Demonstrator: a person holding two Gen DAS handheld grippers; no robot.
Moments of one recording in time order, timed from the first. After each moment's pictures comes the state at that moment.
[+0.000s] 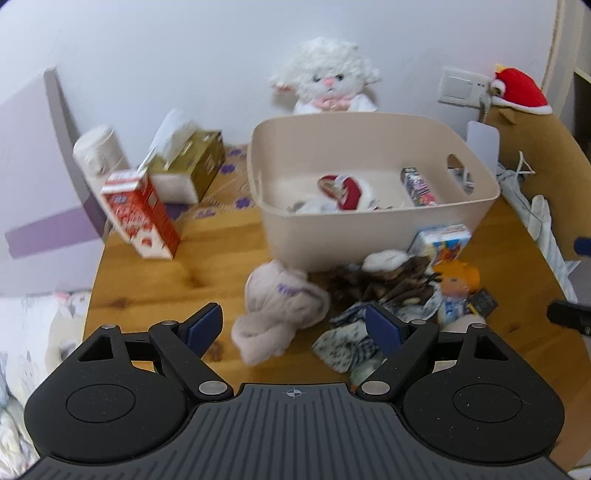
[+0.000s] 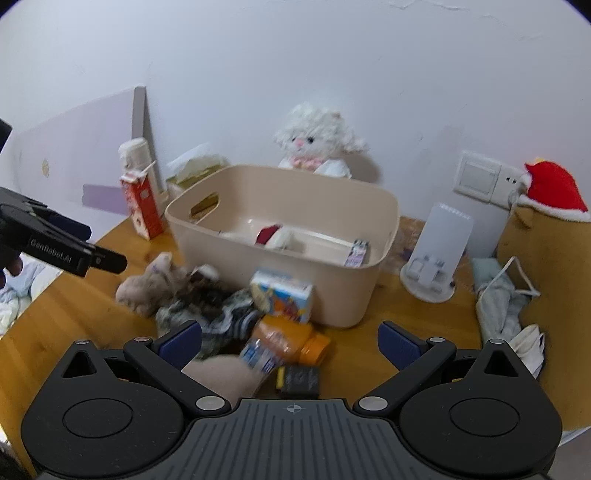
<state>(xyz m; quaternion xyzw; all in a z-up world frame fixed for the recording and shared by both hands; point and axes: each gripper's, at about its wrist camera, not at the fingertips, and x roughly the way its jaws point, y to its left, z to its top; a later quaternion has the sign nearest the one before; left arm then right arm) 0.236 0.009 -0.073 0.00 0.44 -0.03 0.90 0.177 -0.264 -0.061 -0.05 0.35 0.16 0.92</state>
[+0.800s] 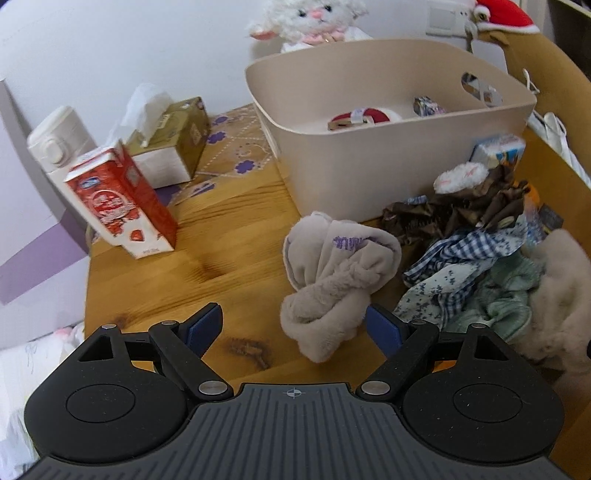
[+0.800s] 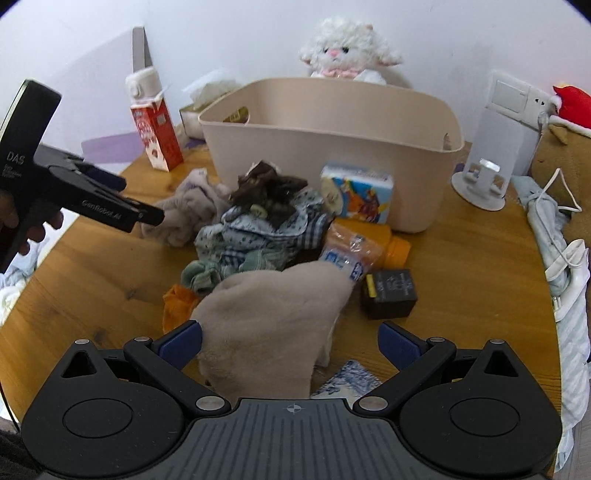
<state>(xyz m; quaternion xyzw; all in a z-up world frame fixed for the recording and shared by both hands) 0.272 0.041 -0.154 0.11 0.46 -0.09 0.88 0.163 -0.198 -0.125 -0.03 0.44 0.14 0.88</state>
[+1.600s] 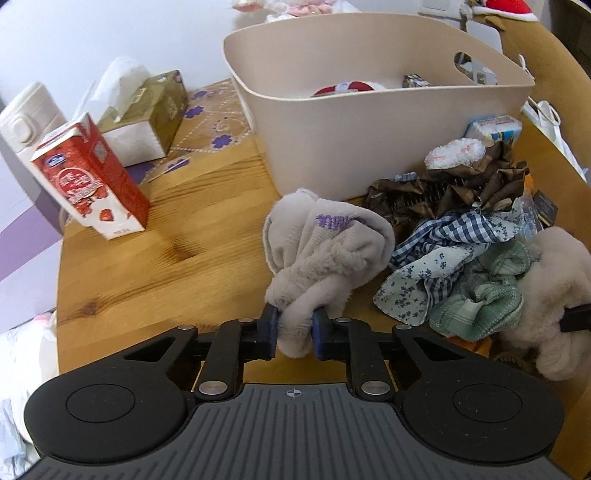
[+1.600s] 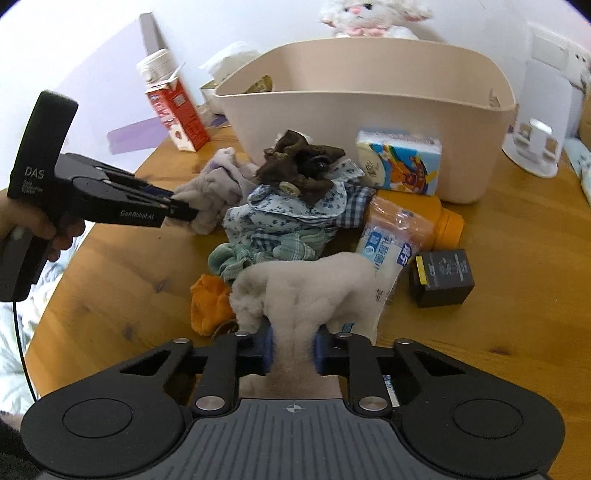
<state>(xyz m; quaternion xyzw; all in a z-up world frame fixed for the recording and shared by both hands) 0.275 0.038 -0.167 0.09 0.49 -0.11 0.86 0.185 -0.203 -0.135 0.02 0.49 0.22 0.84</state>
